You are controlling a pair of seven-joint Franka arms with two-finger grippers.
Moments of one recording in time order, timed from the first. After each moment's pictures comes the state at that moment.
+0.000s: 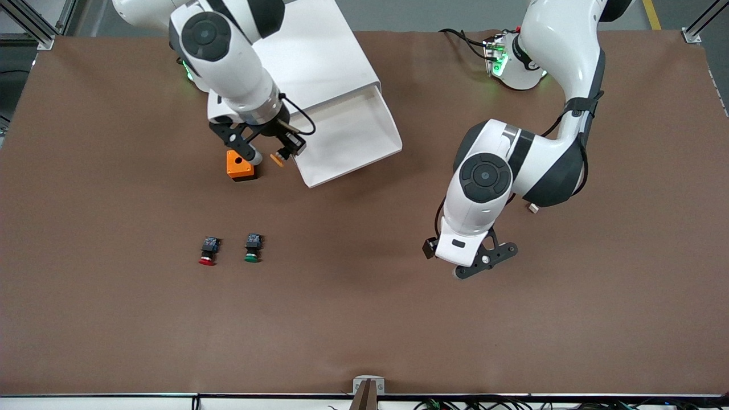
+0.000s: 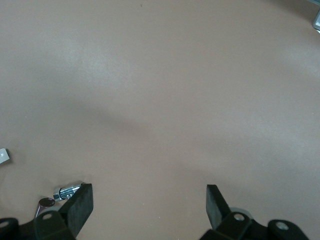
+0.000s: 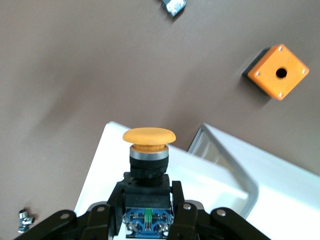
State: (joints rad) left arm -0.53 0.66 0.03 -1.19 0.07 1.86 -0.91; right arm 0.67 0.06 -0.03 -1.86 0.15 1.94 1.36
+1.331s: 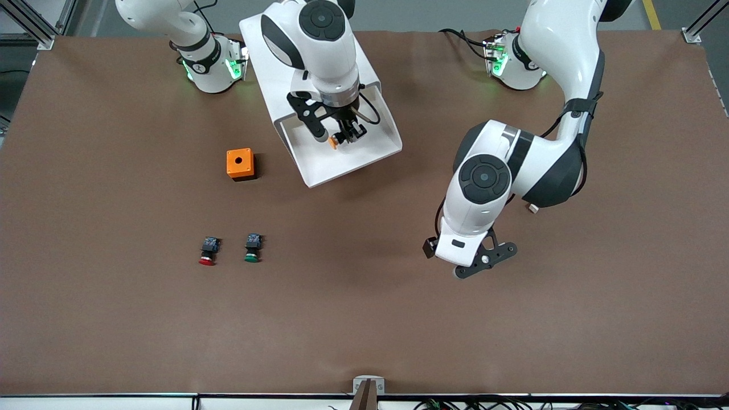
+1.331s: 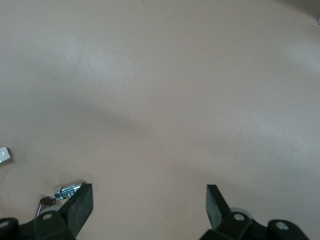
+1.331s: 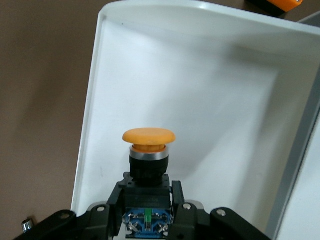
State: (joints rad) left arm -0.53 0.66 0.03 -1.20 0.07 1.86 -0.91; right arm 0.88 0.23 -0.03 -1.73 0.08 1.97 1.79
